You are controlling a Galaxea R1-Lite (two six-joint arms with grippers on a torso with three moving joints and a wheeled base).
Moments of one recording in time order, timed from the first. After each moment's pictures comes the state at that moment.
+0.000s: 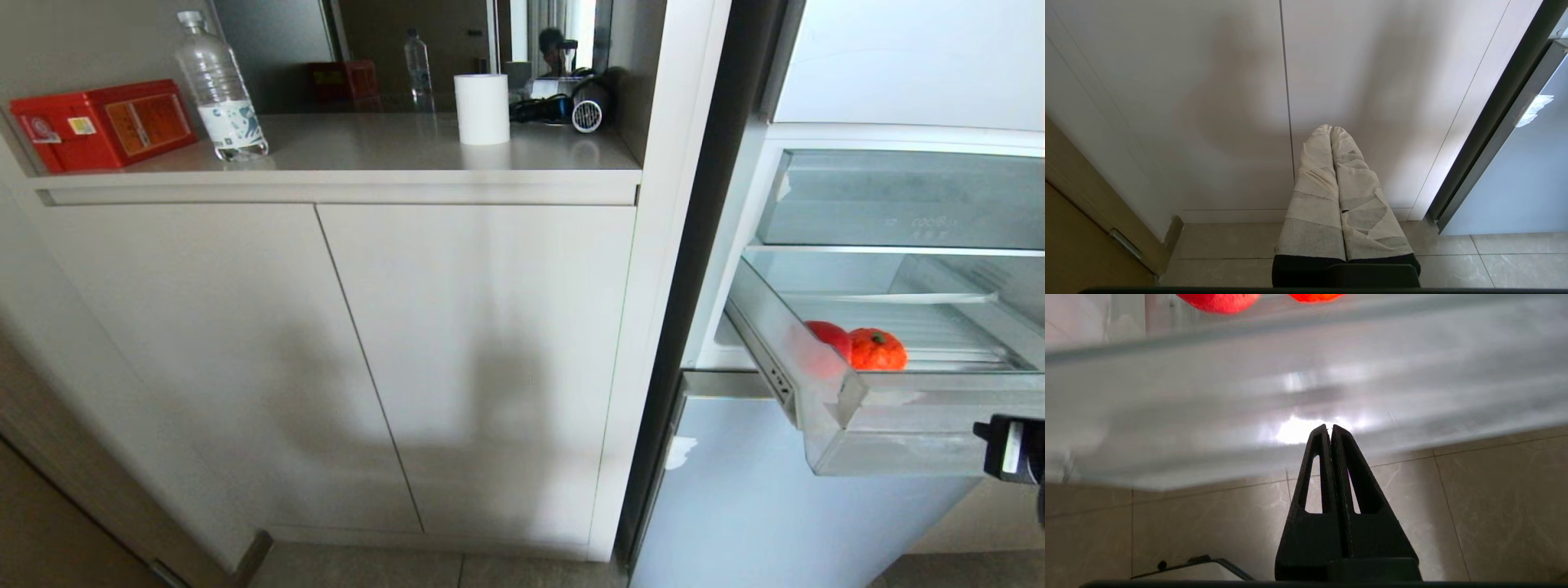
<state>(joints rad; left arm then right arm) 0.00 0.00 0.00 0.01 0.00 0.01 -0.26 1.32 -0.51 -0.31 0.01 0.01</state>
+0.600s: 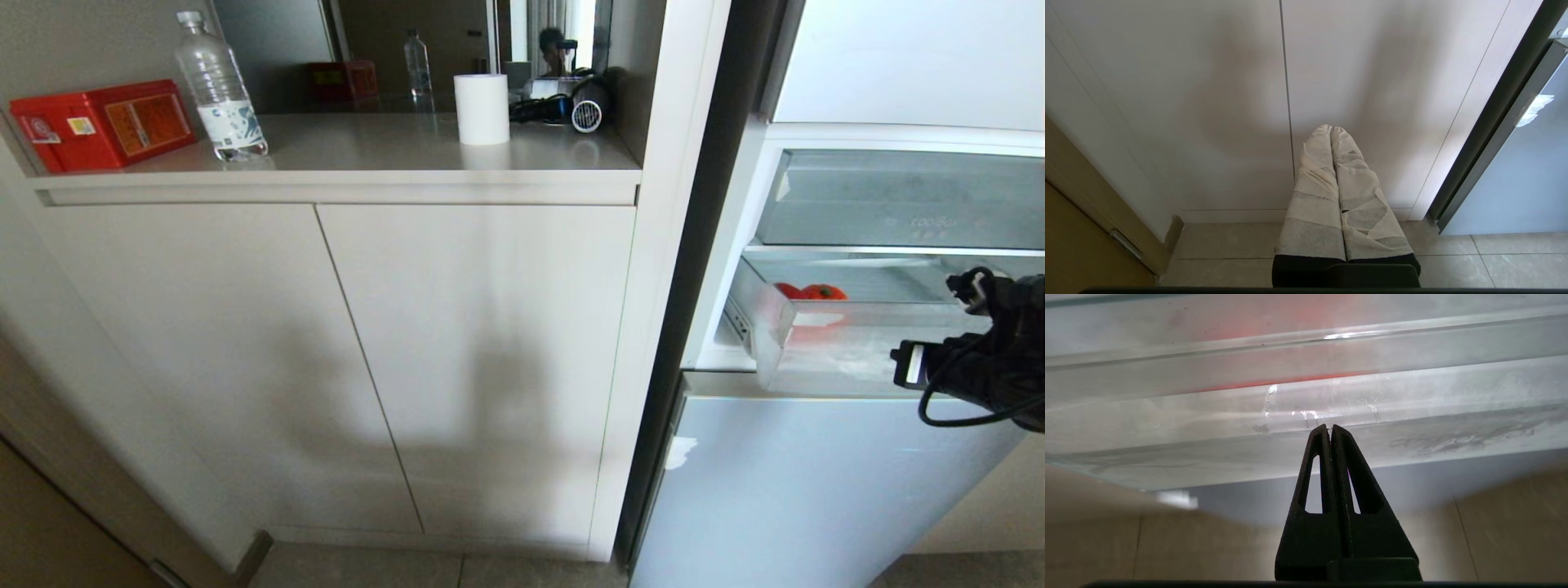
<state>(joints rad) 0.00 0.00 0.00 0.01 0.00 0.01 -0.26 1.78 -0.79 -0.62 0.10 0.00</state>
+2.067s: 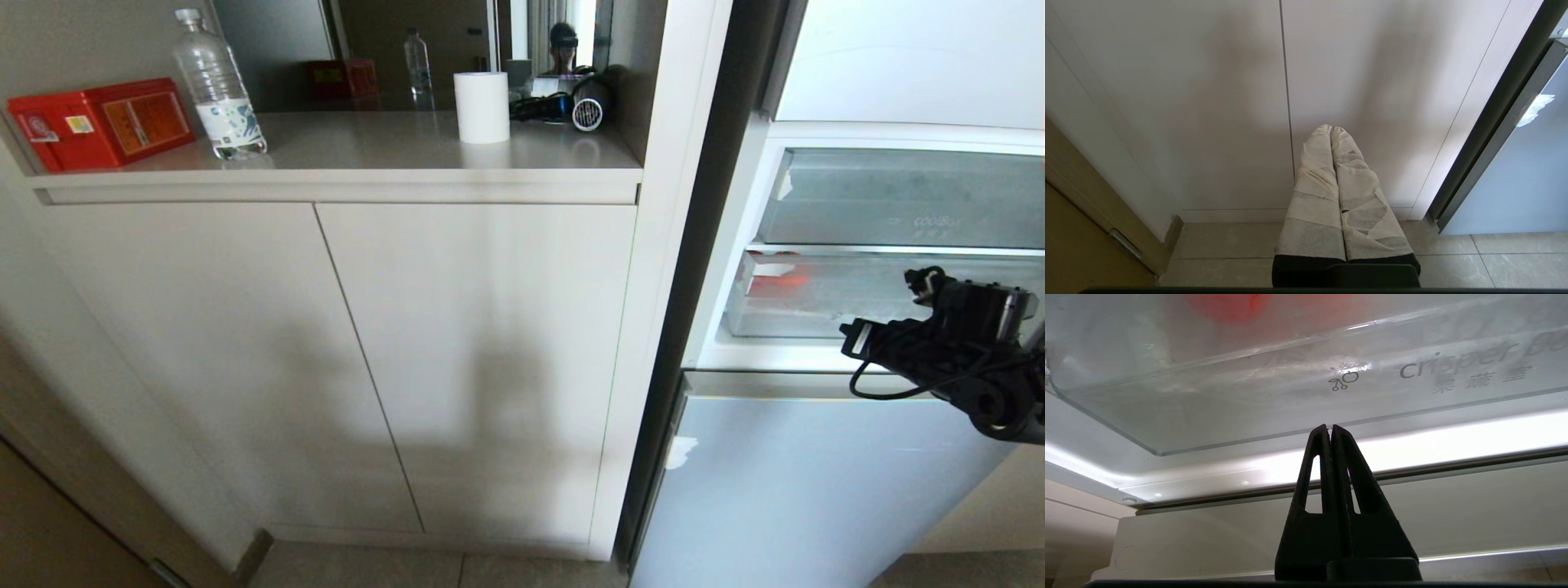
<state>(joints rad) 0.00 0.00 0.00 0.01 0.00 0.01 -0.26 2.10 -0.97 -0.88 0.19 0.16</state>
